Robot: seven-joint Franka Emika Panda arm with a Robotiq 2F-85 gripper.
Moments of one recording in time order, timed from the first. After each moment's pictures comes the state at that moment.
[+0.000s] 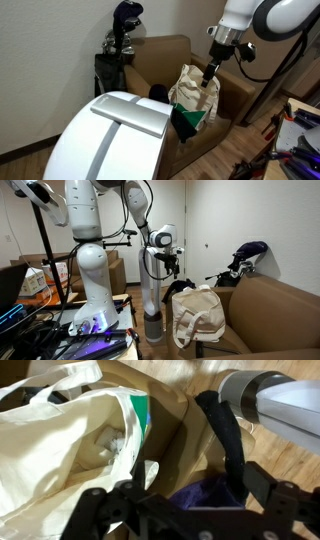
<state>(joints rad) 0.20 0.02 0.16 -2.52 0.07 2.61 0.12</state>
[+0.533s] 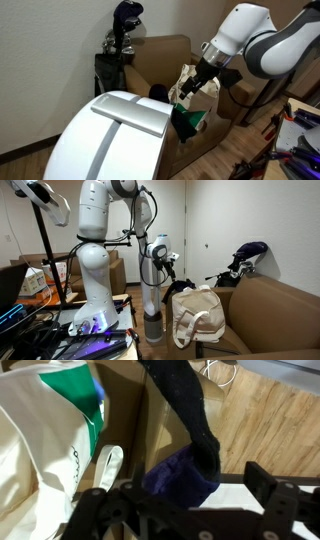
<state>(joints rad) 0.33 0.23 0.16 -2.52 0.04 3.05 0.48</state>
